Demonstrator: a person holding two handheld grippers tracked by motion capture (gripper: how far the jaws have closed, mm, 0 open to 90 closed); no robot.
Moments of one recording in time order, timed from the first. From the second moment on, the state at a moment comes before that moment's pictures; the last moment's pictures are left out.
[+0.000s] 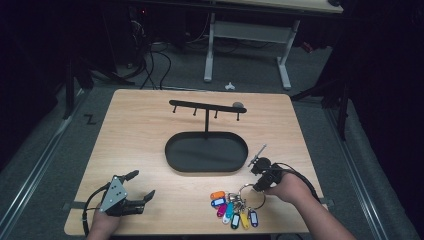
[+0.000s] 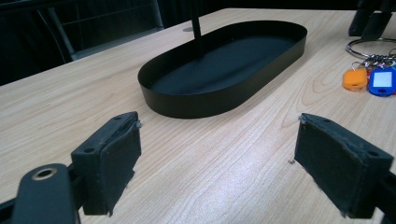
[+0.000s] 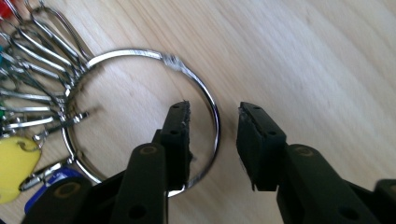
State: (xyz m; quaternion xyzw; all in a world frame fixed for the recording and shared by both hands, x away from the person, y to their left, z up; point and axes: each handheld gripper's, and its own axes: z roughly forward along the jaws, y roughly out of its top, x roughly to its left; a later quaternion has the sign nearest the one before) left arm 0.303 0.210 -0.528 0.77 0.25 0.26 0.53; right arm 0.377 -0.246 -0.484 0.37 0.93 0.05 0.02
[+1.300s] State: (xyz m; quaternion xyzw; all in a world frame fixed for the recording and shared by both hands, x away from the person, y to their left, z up) left arm 0.302 0.212 -0.528 0.77 0.25 0.26 0.53; right arm 0.389 -0.228 -0.426 0.33 0.94 0.09 0.02
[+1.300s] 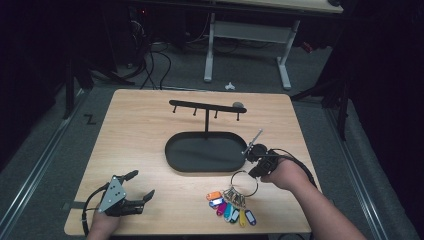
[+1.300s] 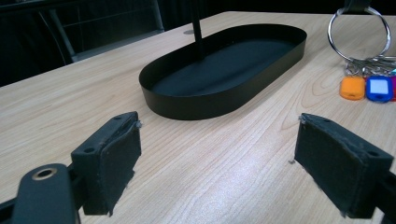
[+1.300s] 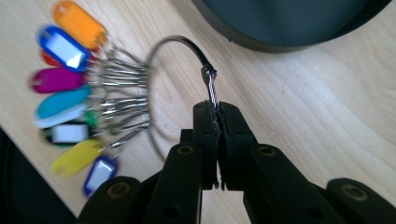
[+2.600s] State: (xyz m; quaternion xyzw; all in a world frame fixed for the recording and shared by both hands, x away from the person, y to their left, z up) left arm 0.302 0.212 -0.528 0.76 0.25 0.26 0.54; right arm 0.412 -0.198 -0.275 0.32 0.94 0.12 0.08
